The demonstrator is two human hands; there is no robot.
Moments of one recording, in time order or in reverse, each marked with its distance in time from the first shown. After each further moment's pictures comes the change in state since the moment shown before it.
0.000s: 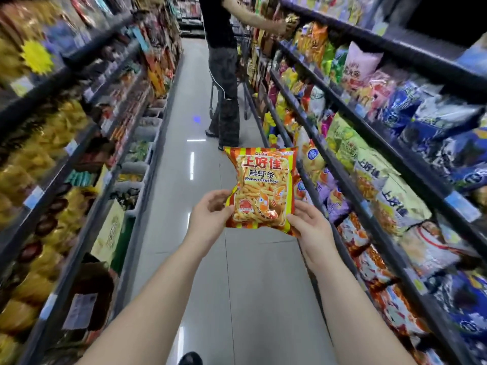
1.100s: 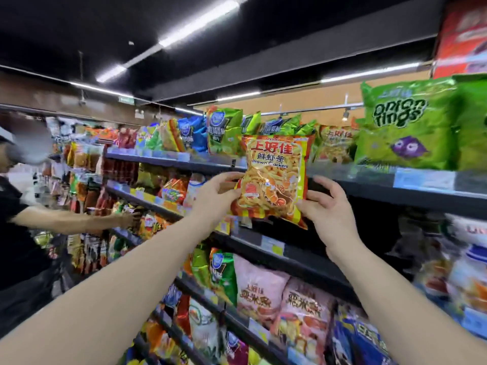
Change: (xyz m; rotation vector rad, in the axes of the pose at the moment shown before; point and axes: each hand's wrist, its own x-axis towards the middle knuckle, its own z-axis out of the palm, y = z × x) left_hand 0.633 0.415 0.421 -0.029 -0.761 0.758; right_hand 0.547 -0.455 -0.037 -0.215 0.630 -0.832
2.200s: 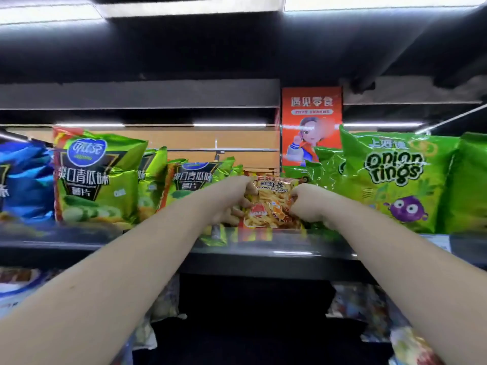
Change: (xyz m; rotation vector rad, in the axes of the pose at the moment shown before) left_hand 0.264 0.022 0.137 -0.152 -0.819 -0.160; right_hand 0.212 -0.045 -0.006 -1.502 0.164 0.337
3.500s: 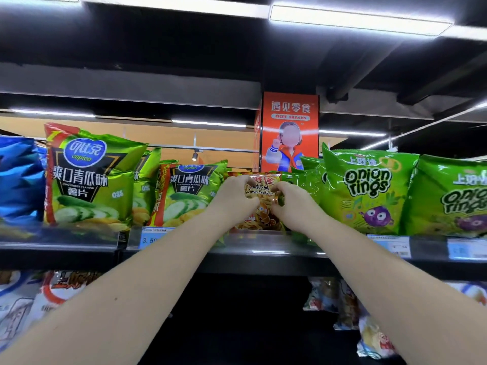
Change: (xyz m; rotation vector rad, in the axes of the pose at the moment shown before) left_hand -0.004 -0.012 0.016 0.456 0.289 0.620; right_hand -0.013 -0.005 0.015 0.029 0.365 -0.167
